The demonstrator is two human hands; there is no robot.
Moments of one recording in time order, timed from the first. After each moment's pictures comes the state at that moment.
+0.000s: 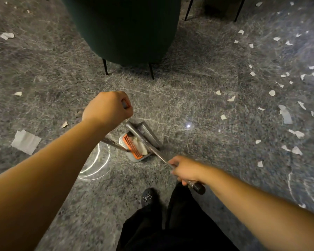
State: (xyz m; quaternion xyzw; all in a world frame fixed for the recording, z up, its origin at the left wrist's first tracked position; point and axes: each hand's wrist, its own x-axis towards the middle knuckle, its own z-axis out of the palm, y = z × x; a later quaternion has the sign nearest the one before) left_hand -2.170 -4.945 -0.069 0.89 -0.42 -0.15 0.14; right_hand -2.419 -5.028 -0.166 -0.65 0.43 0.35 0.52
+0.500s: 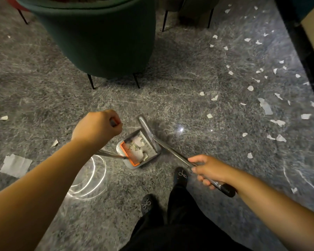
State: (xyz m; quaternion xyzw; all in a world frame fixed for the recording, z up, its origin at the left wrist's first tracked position) left_hand -2.195 -4.929 -0.060 0.87 -0.45 -0.15 0.13; right_hand -2.505 -5.054 -0.105 -0.53 0.54 0.22 0.61
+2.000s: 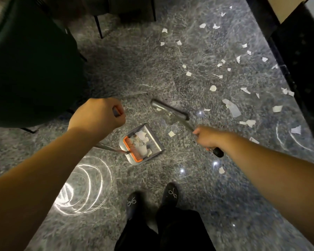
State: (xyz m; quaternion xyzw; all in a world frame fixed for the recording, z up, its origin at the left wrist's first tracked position) left_hand -2.325 -5.447 -0.073 0.82 -0.54 -0.19 0.06; right_hand -2.621 -5.564 -0.200 -0.64 0.56 0.29 0.43
